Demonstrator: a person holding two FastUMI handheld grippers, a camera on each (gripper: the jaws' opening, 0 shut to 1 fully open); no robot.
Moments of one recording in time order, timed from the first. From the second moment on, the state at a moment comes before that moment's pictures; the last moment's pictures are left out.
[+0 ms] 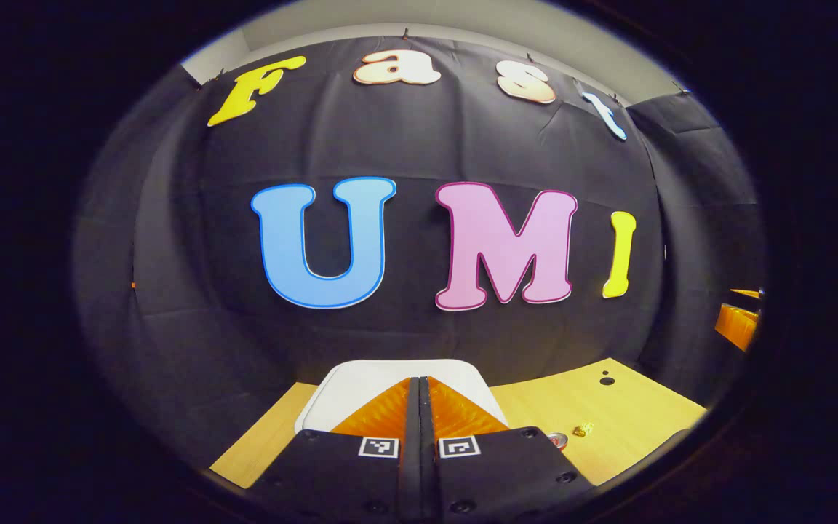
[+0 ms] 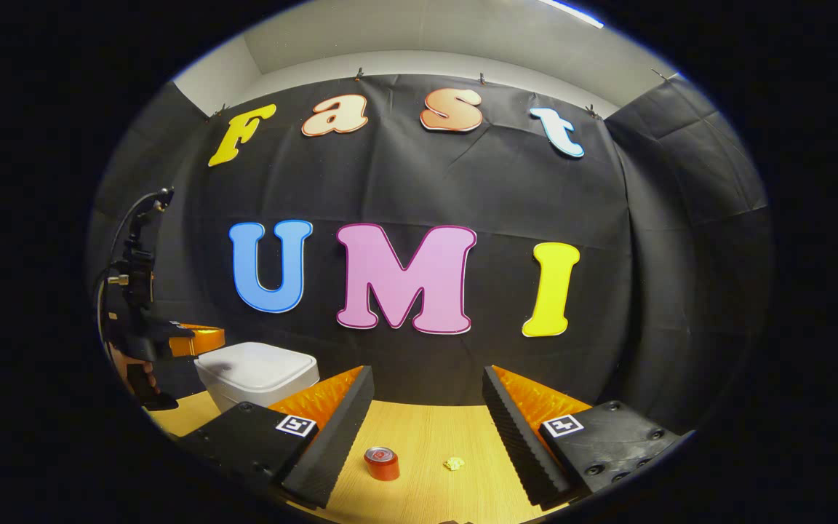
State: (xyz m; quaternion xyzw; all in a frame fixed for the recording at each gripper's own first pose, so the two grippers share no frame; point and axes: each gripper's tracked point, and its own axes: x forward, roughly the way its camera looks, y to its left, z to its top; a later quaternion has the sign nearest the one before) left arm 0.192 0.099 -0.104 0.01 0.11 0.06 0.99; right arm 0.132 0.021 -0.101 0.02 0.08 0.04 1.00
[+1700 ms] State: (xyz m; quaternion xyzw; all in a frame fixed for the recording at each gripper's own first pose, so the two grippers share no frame) left arm 0.120 0.067 -0.034 -0.04 0.04 0.08 1.00; right arm 0.082 -0.011 -0.091 -0.03 0.09 0.01 1.00
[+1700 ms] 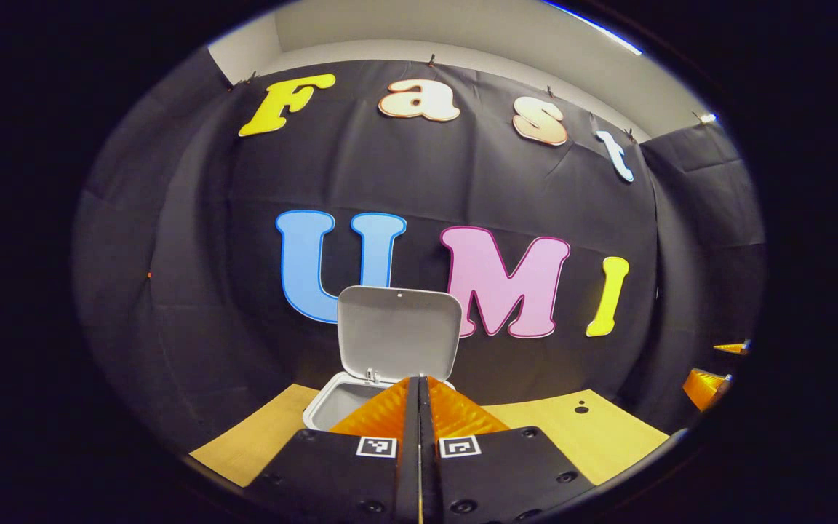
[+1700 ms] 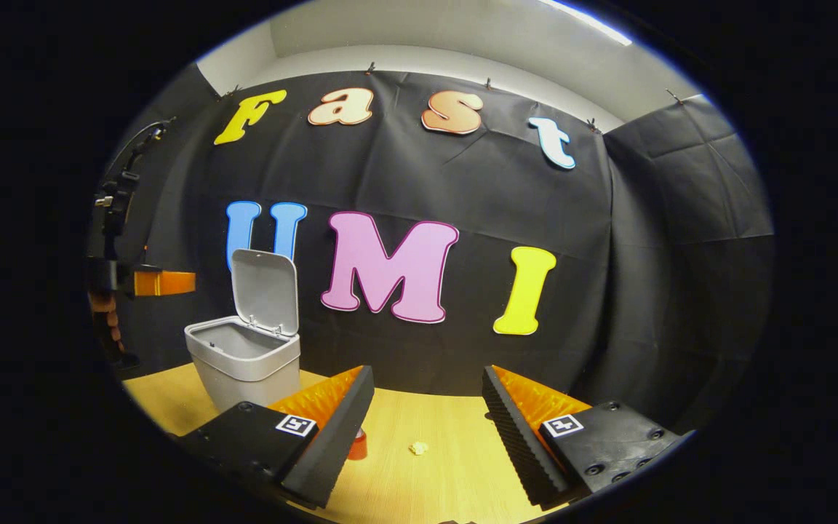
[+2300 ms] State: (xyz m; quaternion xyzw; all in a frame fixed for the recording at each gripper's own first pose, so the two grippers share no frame) left arm 0.053 0.035 -0.038 -0.04 0.02 0.04 1.00; right arm 0.091 -0.030 -0.137 -0.07 0.15 0.01 0.99
